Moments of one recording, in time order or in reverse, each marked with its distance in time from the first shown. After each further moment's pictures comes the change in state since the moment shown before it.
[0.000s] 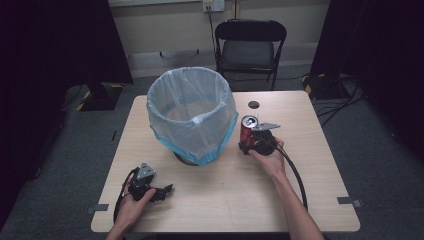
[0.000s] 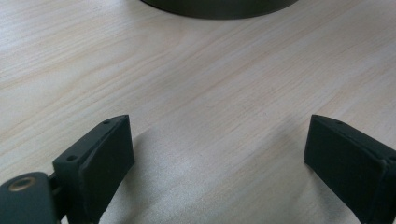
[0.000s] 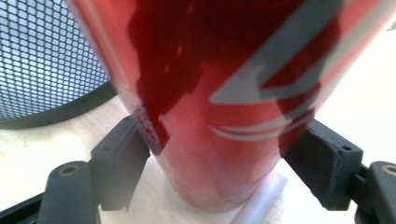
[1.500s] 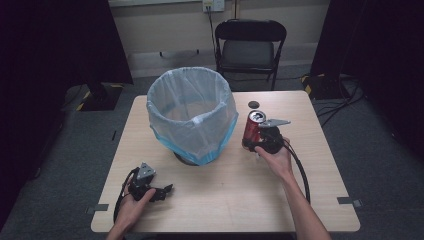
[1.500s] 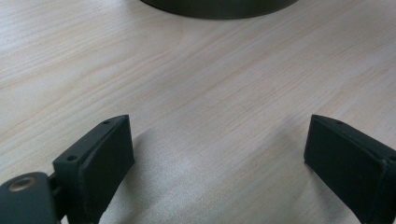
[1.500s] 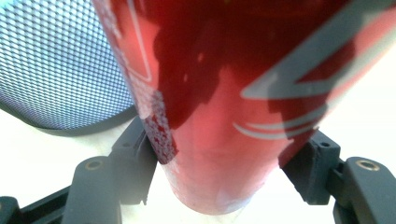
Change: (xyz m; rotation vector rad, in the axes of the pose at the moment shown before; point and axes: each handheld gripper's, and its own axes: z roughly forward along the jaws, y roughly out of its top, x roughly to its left) left arm 0.000 0.000 0.000 -0.001 -0.003 -0.003; right arm -0.004 0.014 -0.036 -0.036 0.068 0.039
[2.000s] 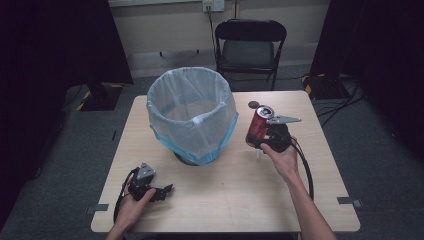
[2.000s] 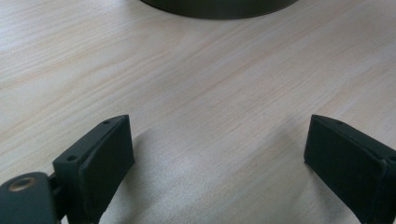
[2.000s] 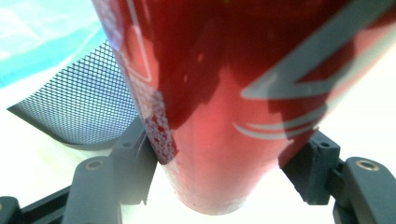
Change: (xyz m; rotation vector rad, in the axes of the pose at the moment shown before) left arm 0.000 0.000 0.000 0.000 -0.001 0.000; right arm 0.001 0.012 -0.032 -0.055 0.000 0.039
